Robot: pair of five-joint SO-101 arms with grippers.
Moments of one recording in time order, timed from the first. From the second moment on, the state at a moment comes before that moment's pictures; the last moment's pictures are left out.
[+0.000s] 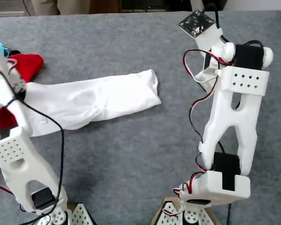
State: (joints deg) left arm -28.4 35.3 -43.7 100.2 0.7; right arm 5.2 1.8 -25.8 101.2 35.9
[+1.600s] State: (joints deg) left arm 28.0 51.7 -74.5 88.4 34.4; right arm 27.8 1.8 4.4 81.0 41.4
